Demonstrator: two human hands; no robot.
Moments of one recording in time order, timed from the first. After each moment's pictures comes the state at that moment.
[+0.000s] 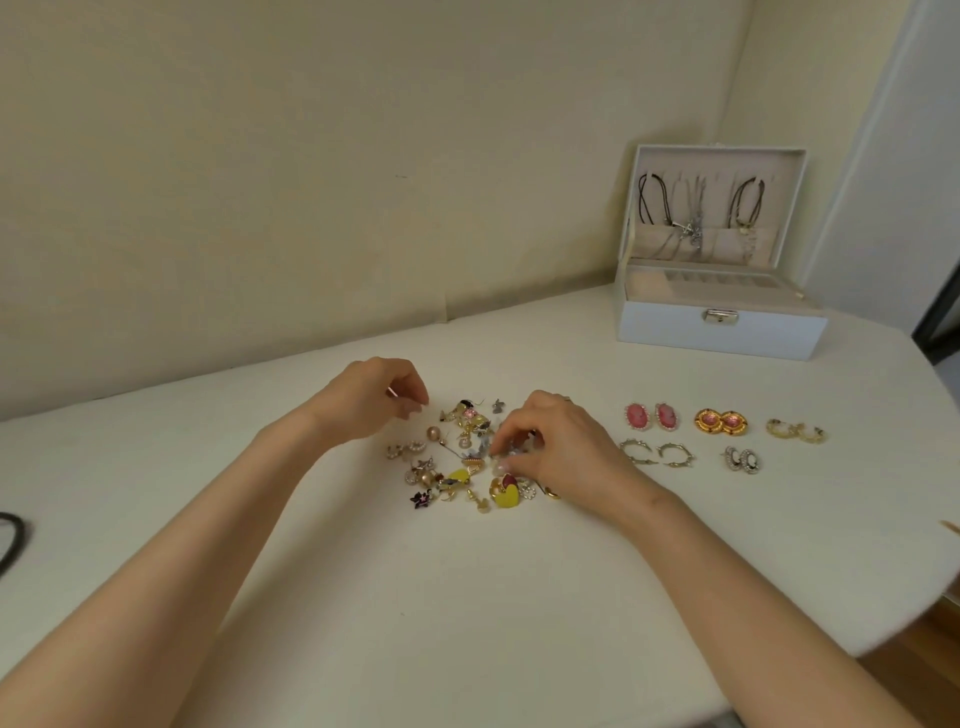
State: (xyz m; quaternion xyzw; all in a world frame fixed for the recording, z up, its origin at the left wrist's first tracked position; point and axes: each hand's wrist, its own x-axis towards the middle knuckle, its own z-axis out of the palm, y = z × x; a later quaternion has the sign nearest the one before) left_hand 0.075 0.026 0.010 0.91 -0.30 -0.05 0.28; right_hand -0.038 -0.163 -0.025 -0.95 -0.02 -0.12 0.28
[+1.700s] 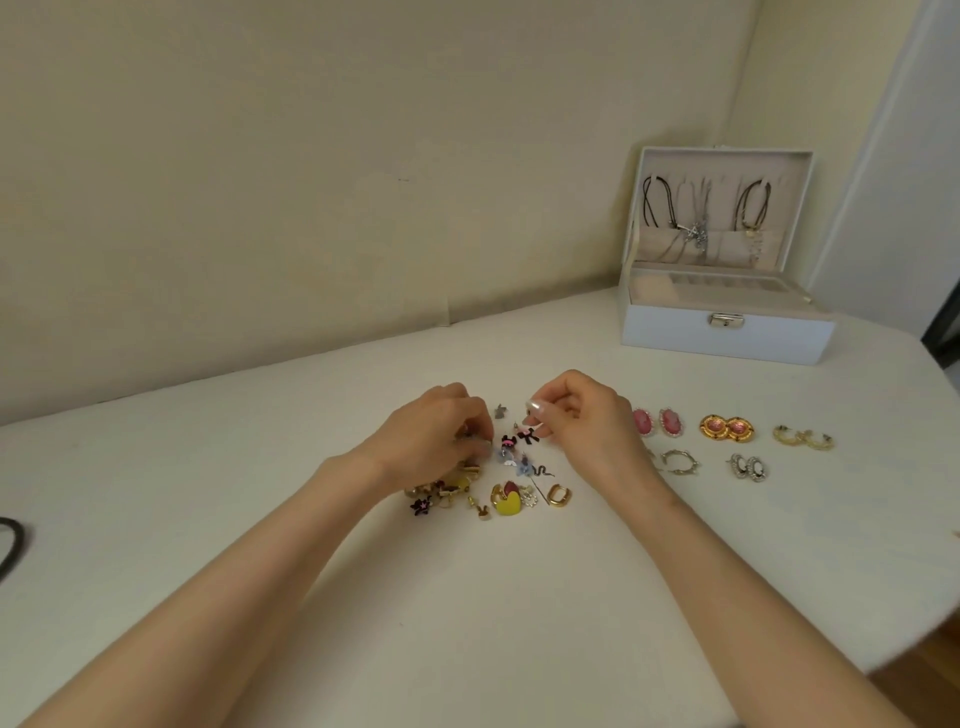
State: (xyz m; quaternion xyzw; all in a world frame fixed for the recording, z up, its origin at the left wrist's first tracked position) left_hand 0.044 -0.012 -0.009 0.89 -0.42 0.02 0.16; right_hand -0.035 -0.171 -0.018 -0.84 0.11 -0.23 0.49
